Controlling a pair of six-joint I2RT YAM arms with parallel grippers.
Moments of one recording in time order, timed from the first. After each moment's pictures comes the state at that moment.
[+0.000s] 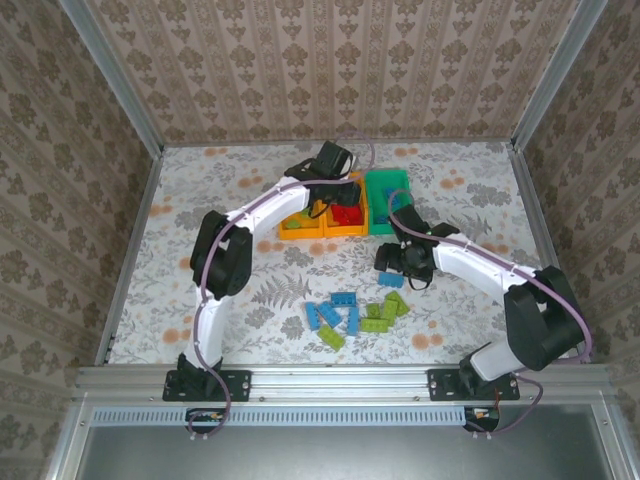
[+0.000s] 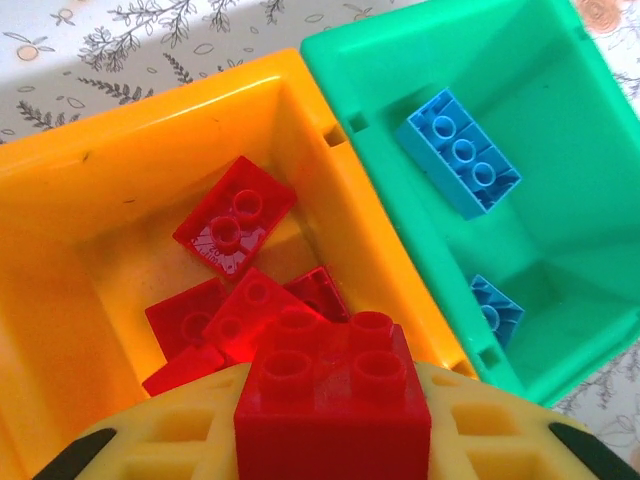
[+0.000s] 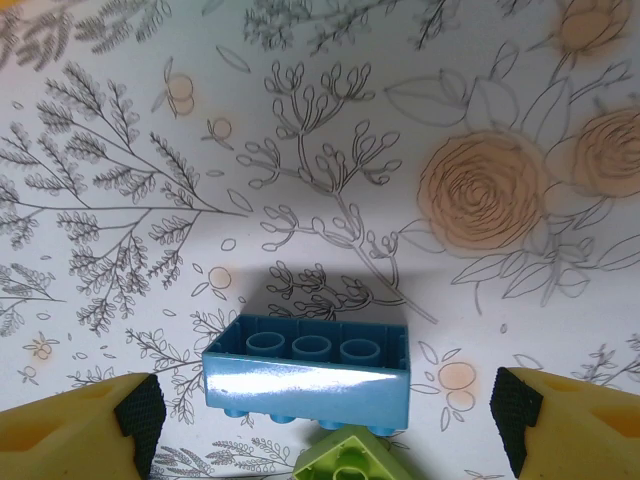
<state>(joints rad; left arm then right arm) -0.68 2.17 1.86 -0.56 0.09 -0.28 0.47 1.49 0.93 -0.70 0.03 0.72</state>
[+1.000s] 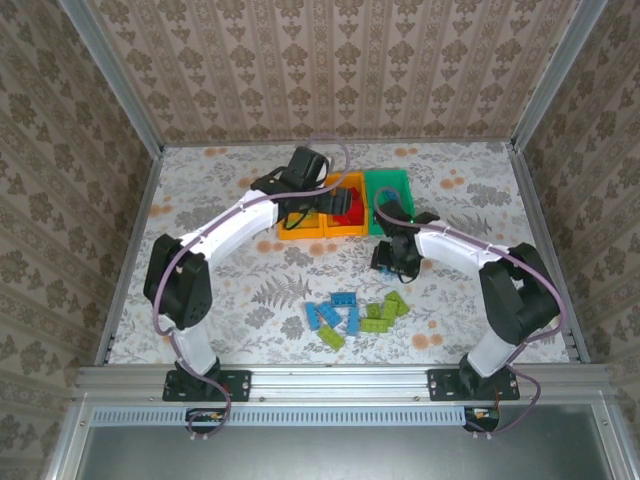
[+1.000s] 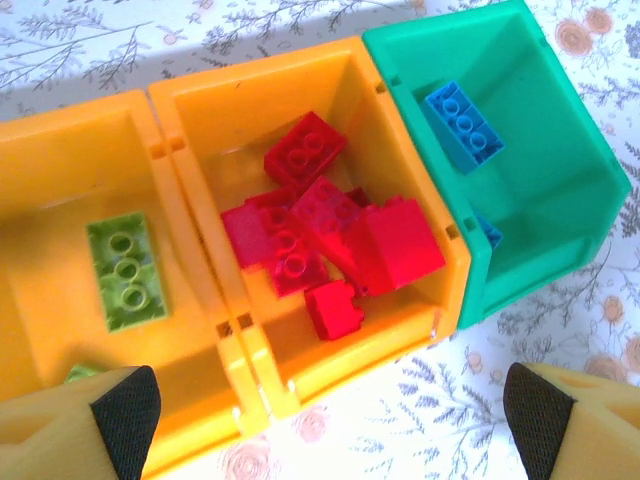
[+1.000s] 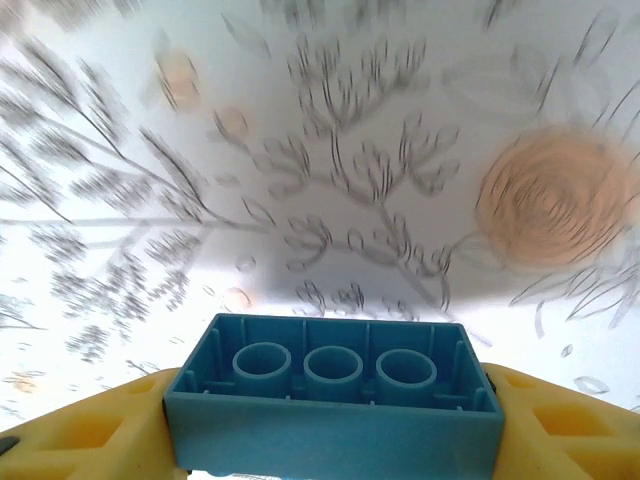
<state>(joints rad) -0.67 1.79 1.51 -0.54 0.01 -0.32 0.46 1.65 1.08 -0.77 0.03 0.73</state>
